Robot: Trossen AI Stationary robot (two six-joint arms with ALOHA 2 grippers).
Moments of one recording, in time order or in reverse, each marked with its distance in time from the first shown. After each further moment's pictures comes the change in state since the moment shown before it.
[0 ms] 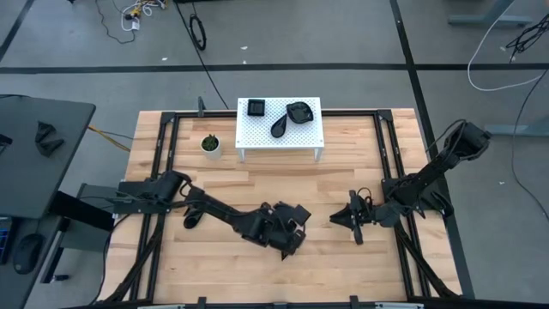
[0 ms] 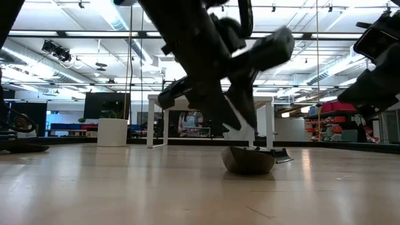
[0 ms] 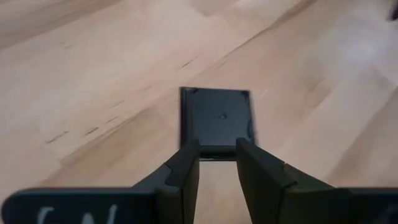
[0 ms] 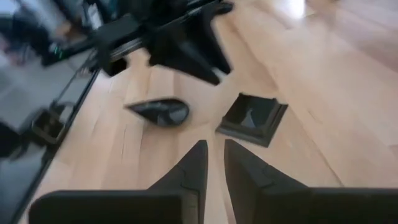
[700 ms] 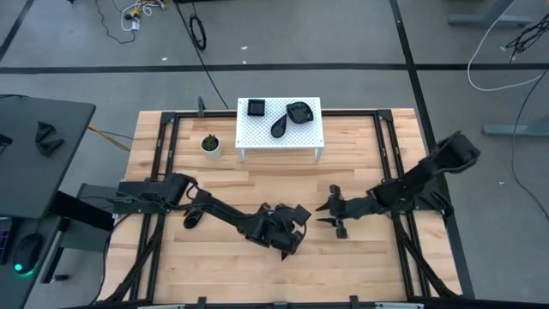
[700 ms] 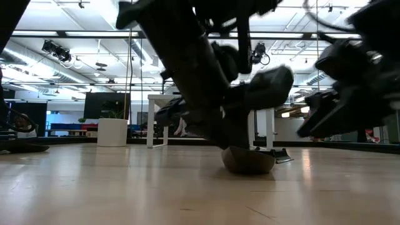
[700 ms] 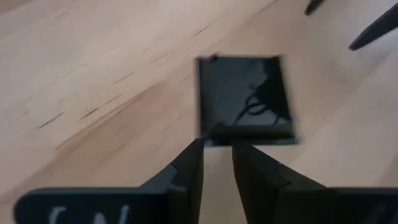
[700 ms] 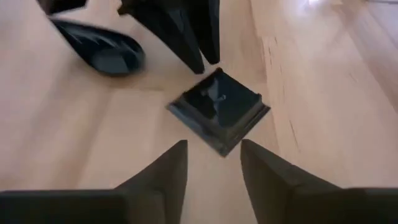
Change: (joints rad) left arm 0.012 0.068 0.001 -0.015 0.025 0.012; right arm -0.304 0.288 0.146 -0.038 -0.298 -0.470
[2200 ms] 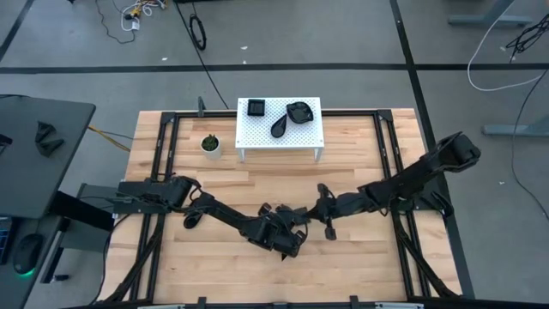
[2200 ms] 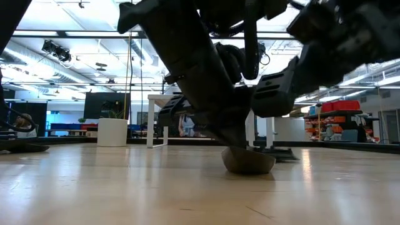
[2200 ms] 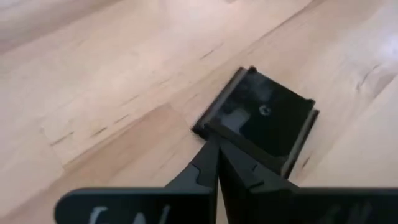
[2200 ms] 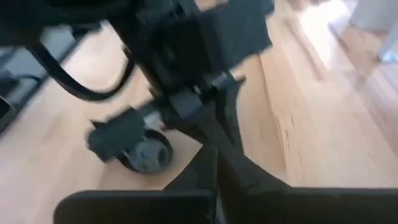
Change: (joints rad) left arm -0.013 0.039 0.046 -0.019 -0.113 -0.008; right arm -0.051 -0.031 0.195 -0.089 -0.094 0.020
